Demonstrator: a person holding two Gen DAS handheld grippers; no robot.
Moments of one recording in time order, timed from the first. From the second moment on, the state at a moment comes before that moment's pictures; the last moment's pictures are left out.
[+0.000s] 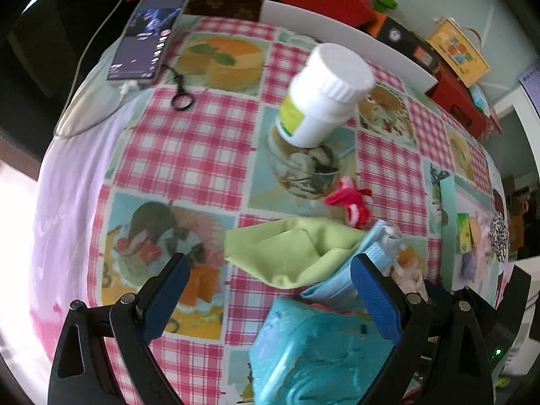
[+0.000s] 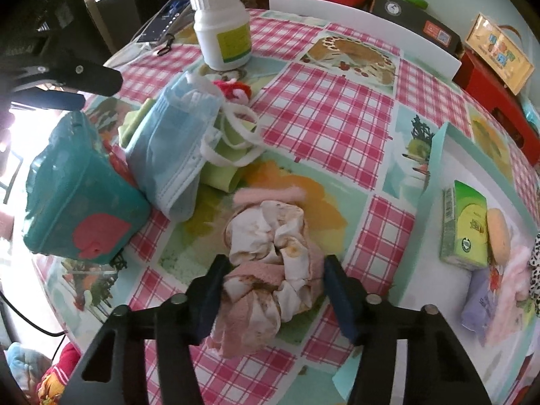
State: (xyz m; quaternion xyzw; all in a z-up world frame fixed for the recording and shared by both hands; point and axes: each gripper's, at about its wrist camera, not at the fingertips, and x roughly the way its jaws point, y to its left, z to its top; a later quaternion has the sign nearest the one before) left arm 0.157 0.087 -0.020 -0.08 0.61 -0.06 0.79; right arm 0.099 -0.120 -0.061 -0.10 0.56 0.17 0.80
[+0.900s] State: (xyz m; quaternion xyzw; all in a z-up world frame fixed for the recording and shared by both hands) left arm 0.183 -0.022 -0.031 0.07 0.63 -0.18 0.75; right arm 0.125 -0.160 -0.053 -0.04 0.56 0.16 0.81
